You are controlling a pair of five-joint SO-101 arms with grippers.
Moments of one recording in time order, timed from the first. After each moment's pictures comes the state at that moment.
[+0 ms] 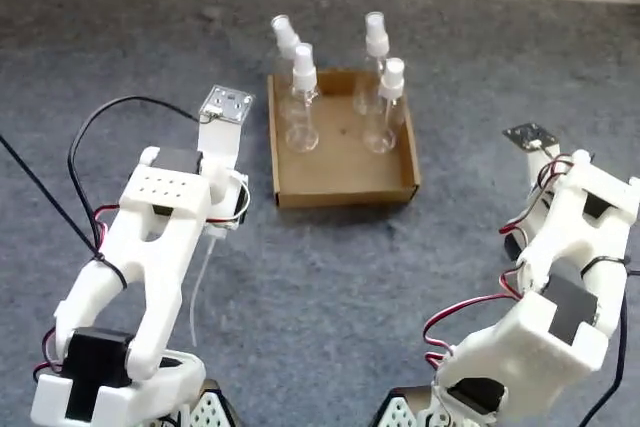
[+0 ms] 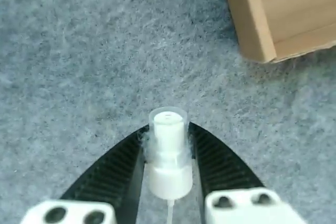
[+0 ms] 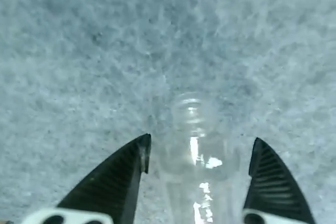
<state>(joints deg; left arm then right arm) 2.8 -13.1 34.4 64.7 0.5 28.2 10.0 14.2 70.9 55.4</state>
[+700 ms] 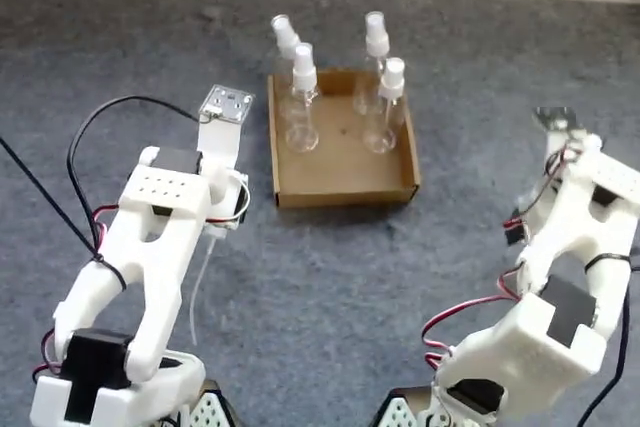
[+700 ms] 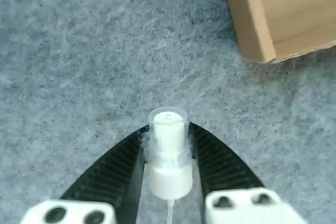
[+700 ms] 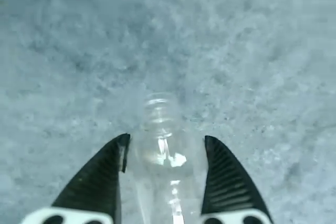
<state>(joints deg) 2.8 -13.6 34.4 64.7 0.5 26.6 8.1 5.5 77.9 39.9</state>
